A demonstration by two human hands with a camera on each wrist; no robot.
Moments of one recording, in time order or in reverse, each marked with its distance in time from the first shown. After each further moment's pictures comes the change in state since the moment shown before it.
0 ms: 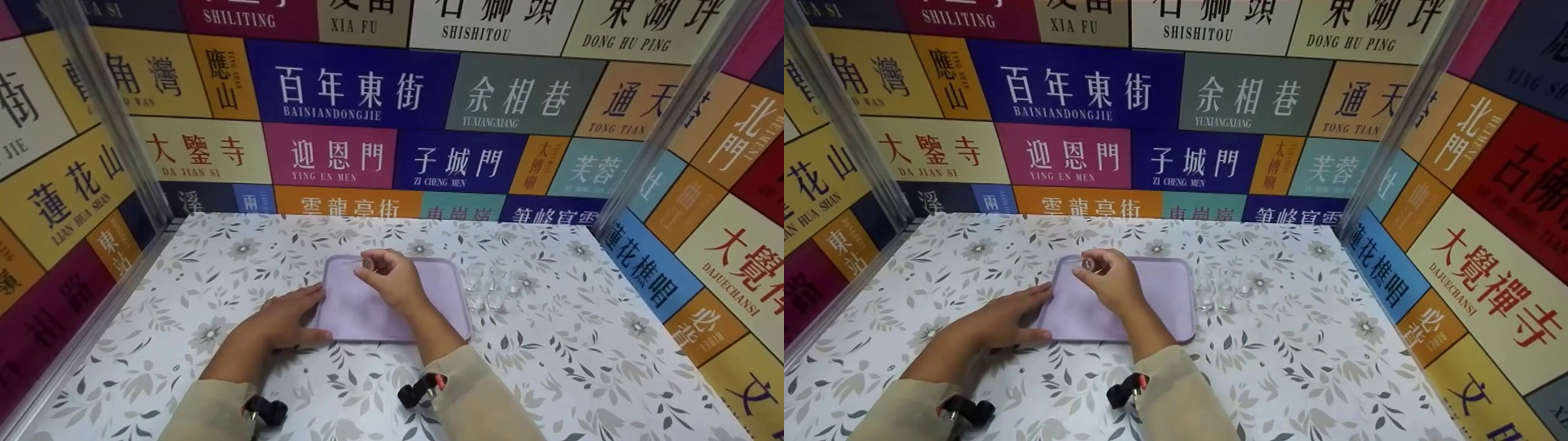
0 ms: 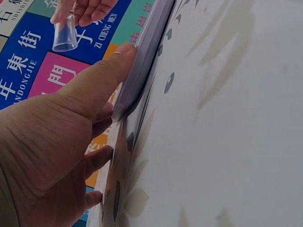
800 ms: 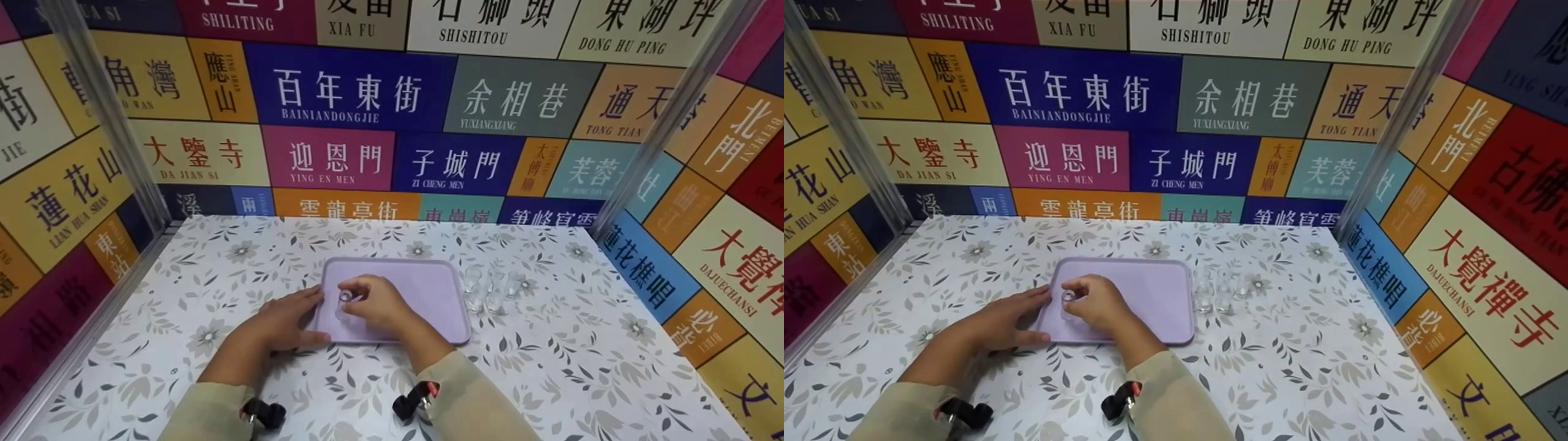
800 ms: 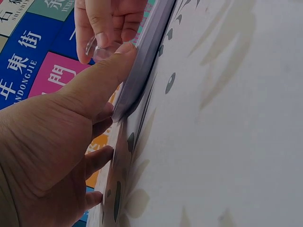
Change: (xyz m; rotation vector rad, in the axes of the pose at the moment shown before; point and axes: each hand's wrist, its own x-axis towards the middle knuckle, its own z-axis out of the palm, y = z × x) left_hand -0.001 -0.002 0.001 -0.007 0.008 0.009; right_hand -0.014 0.011 0.022 -0.195 -0.287 0.082
